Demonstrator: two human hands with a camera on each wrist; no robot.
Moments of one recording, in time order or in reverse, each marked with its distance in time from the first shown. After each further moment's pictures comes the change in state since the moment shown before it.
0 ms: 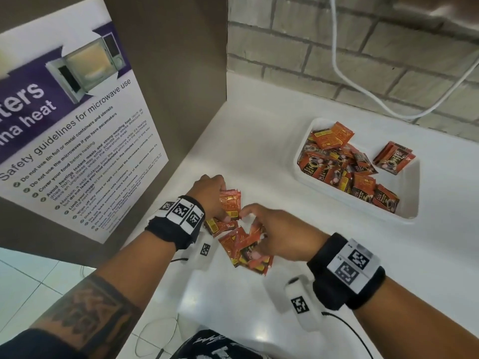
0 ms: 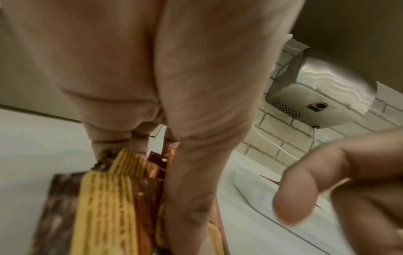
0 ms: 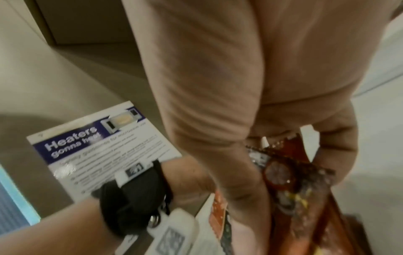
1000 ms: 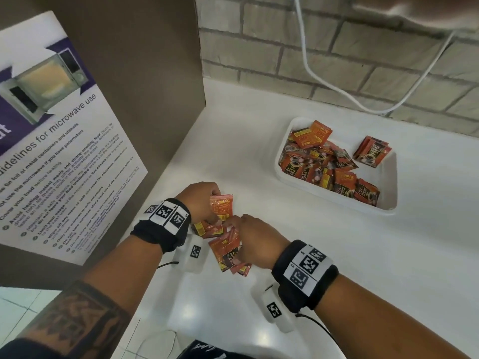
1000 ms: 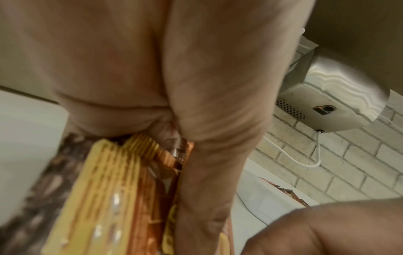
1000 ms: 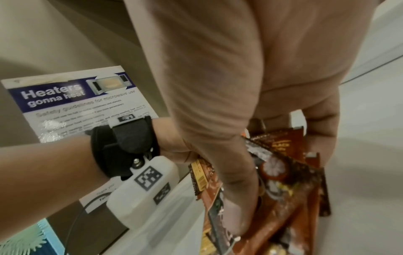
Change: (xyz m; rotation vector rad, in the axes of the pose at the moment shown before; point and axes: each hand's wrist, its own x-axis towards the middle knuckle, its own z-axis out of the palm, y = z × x) left_hand 0.020 0.006 0.000 0.032 -0.088 0.122; right_hand 0.026 0.008 0.031 -0.210 0.121 0.062
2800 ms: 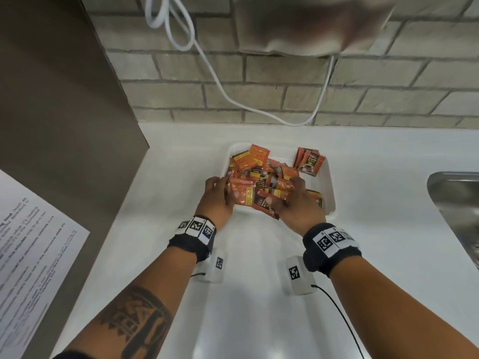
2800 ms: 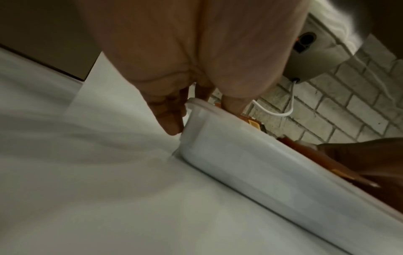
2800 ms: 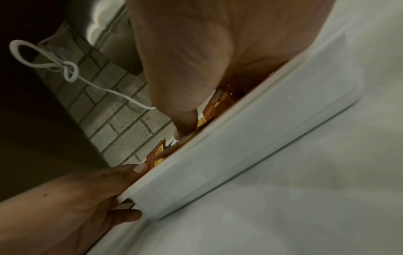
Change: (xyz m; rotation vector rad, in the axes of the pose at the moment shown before) left_hand 0.097 0.122 0.040 -0.211 0.333 0.262; right_hand -0.038 0.167 -0.067 0.368 0.736 0.532
